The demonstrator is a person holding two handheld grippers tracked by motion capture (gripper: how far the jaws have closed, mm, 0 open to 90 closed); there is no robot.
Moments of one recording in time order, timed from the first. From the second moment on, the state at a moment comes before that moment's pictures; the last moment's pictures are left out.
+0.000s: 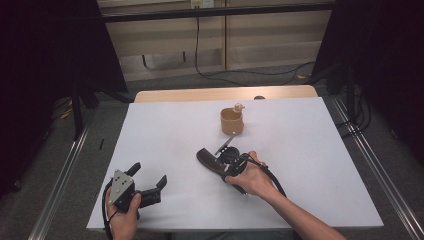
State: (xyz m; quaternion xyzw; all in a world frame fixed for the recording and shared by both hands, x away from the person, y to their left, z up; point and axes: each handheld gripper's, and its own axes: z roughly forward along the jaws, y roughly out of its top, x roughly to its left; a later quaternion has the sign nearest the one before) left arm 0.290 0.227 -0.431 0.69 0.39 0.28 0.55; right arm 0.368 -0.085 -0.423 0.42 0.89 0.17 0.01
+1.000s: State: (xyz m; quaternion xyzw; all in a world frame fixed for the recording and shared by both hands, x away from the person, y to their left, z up) left arm 0.290 0.227 -0.431 0.69 0.39 0.28 0.55; right arm 0.365 -0.104 -0.403 0.39 0.88 0.25 0.03
